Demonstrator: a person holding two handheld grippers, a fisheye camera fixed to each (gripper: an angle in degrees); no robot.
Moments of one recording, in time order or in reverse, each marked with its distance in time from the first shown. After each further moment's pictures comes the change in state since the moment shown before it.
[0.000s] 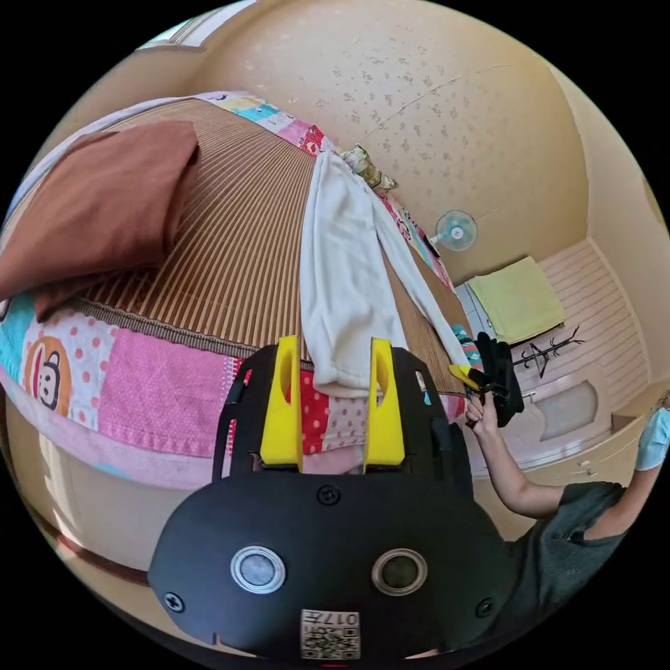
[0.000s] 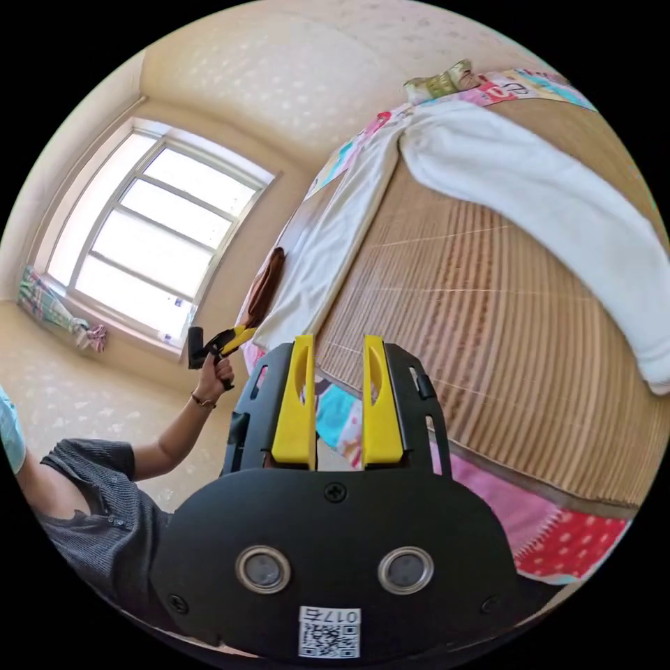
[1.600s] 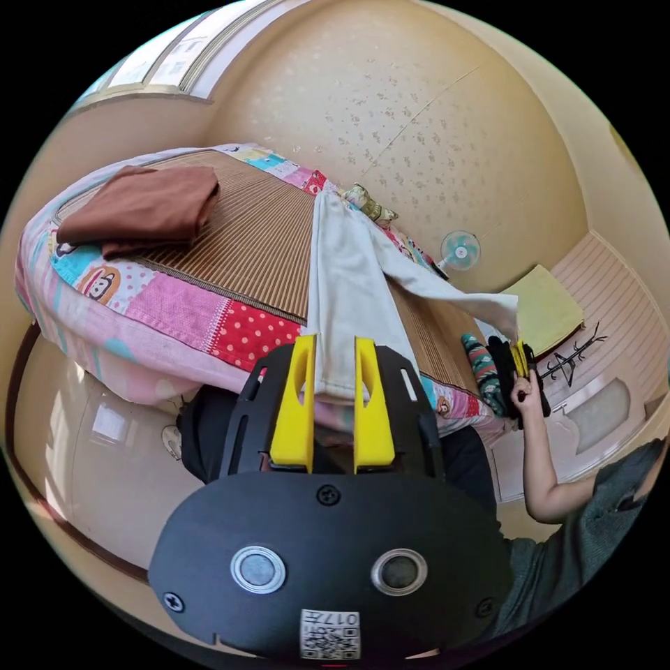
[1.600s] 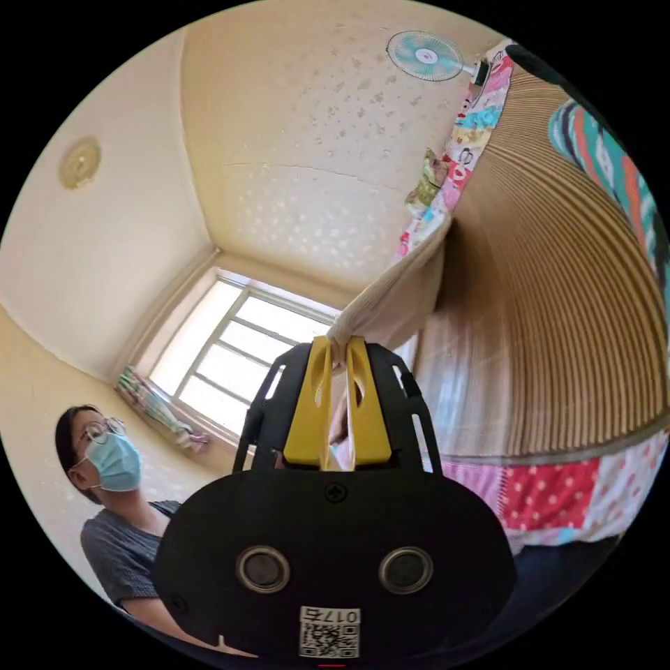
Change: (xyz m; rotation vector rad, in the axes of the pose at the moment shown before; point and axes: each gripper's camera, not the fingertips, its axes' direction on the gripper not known) left arm 0.025 0.193 -0.039 0.221 -0.087 0.044; right arm 0.053 0.061 -0.226 0.550 -0.316 0.195
